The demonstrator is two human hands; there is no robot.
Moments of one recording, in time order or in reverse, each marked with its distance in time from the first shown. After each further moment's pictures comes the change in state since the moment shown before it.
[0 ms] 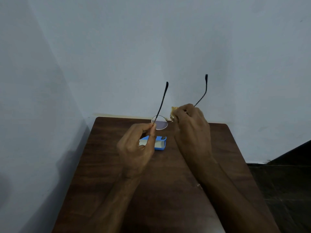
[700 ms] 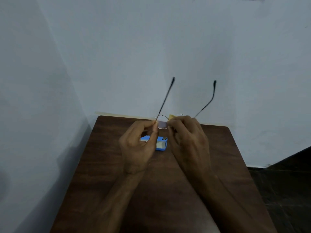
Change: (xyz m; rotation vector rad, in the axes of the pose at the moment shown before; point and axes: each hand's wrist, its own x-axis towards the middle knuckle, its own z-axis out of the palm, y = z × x) left_hand 0.004 -0.003 0.003 -0.051 0.049 -0.061; right_hand -0.031 -0.002 0.007 0.138 0.098 -0.148
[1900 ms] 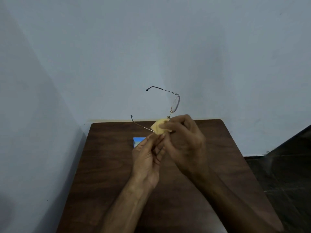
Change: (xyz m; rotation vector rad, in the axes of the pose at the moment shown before) left_hand -0.012 0.064 0.019 -1.117 -0.140 -1.419; right_hand -0.009 0.014 -0.019 0.448 0.153 0.064
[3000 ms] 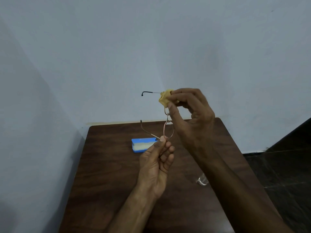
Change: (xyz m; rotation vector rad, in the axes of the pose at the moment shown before) left_hand -0.017 -0.016 0.009 -0.003 -0.018 -0.143; right_hand 0.052 0.005 -0.010 0.088 0.222 0.010
